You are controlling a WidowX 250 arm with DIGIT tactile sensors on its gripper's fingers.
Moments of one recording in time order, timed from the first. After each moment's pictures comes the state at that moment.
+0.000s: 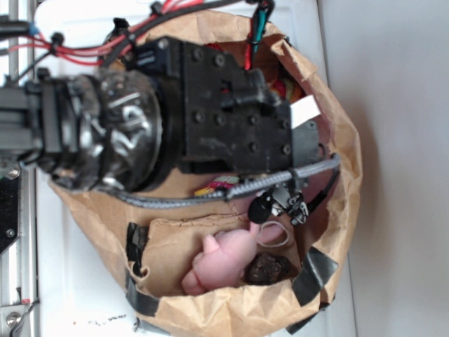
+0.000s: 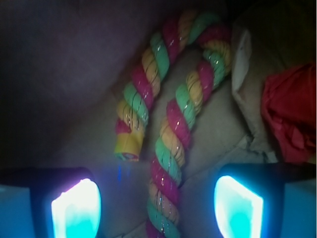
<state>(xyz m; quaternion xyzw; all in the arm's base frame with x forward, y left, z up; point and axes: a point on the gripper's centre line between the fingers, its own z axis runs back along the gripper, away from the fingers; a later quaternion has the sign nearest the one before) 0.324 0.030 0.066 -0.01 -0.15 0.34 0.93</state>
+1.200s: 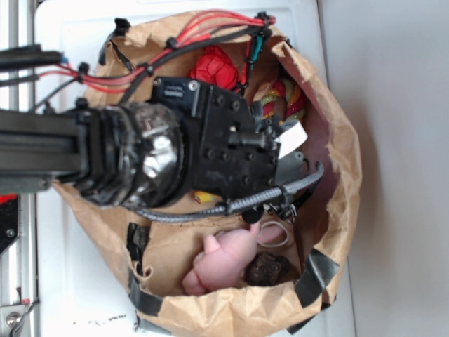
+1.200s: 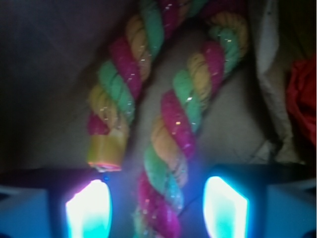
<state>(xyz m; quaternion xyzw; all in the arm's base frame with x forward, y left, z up) 0.324 0.026 0.035 0.03 -0.17 0.33 0.93</state>
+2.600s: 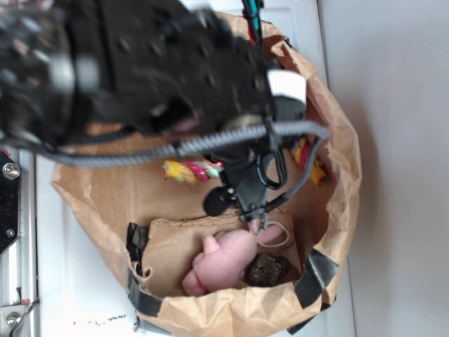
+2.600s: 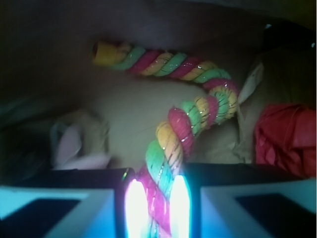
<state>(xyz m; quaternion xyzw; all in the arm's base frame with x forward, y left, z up) 0.301 0.035 0.117 -0.05 -0.14 0.14 0.98</state>
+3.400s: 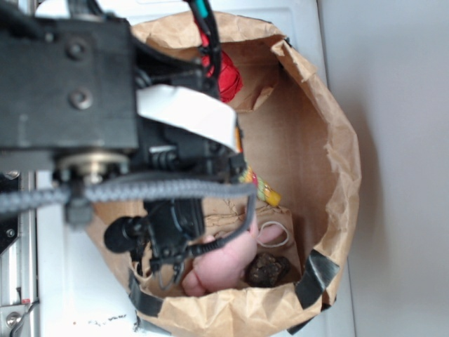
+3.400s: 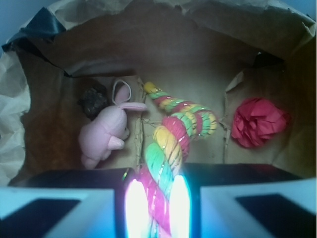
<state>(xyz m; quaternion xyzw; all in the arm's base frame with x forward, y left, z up) 0.260 -0.001 0.173 -0.02 -0.15 0.03 0.99</state>
